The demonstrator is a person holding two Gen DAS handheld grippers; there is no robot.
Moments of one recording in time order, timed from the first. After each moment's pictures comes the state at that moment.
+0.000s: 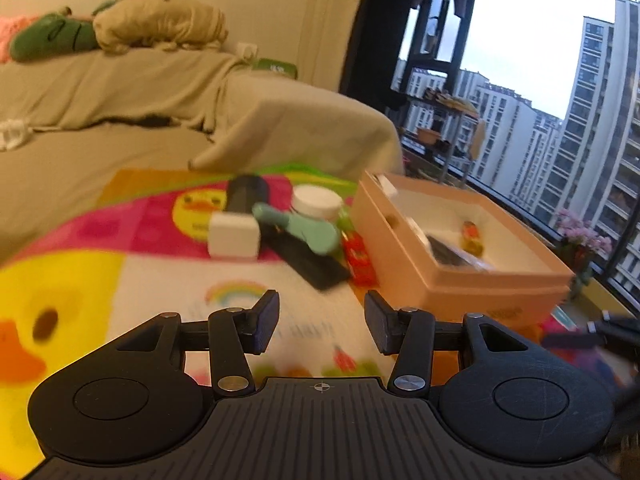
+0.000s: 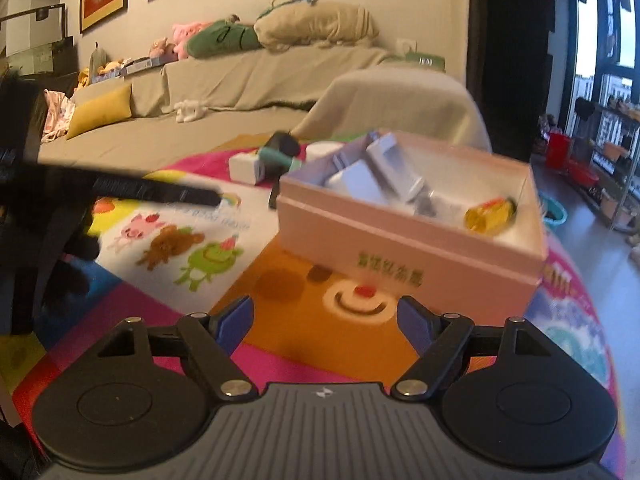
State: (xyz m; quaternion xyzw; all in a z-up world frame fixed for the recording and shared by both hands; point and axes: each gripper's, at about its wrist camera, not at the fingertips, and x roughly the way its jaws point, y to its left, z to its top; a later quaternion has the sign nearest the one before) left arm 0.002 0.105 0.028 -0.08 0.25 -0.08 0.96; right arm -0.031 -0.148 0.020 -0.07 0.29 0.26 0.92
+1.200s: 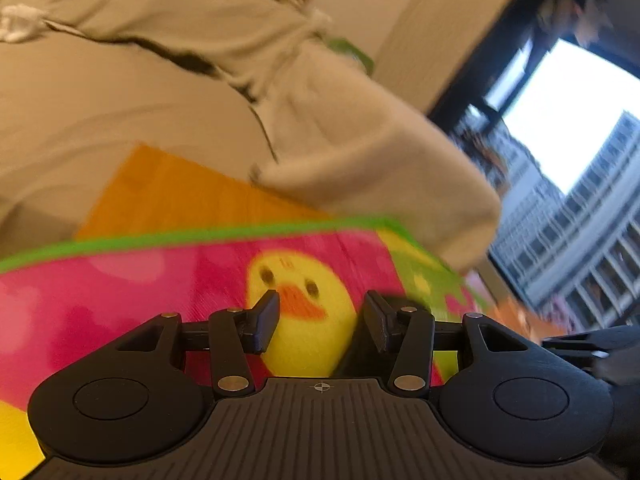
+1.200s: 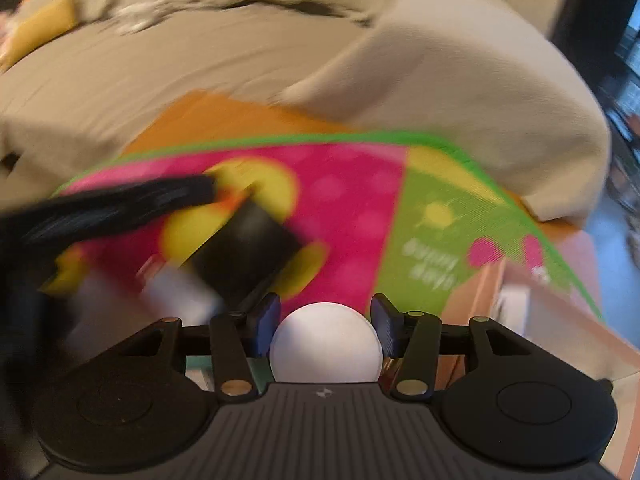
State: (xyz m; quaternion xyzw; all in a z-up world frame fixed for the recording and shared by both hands) left arm 0.177 0.231 0.000 -0.25 0.30 -0.09 0.92; right arm 0.195 0.046 0.052 -0.17 0.46 0.23 0.84
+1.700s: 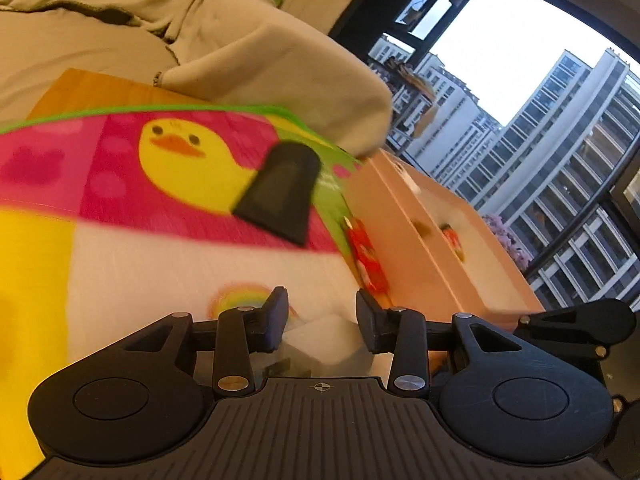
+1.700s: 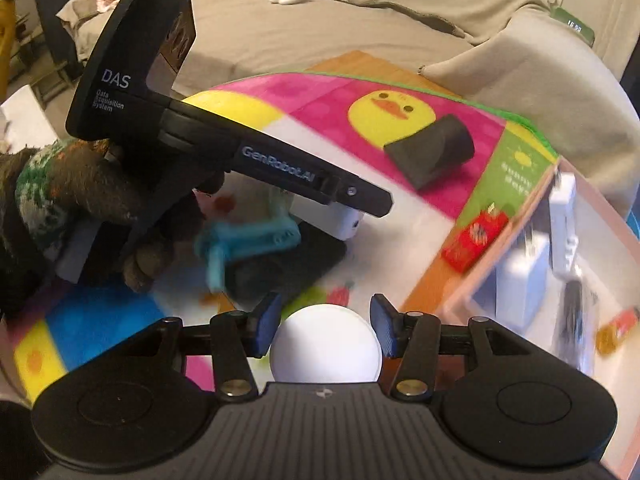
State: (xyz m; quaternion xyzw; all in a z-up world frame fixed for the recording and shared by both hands) left arm 0.078 0.171 -0.007 -0.22 0.34 -0.21 0.89; right arm 0.033 -0.005 0.061 -0.22 0.42 0.36 0.80
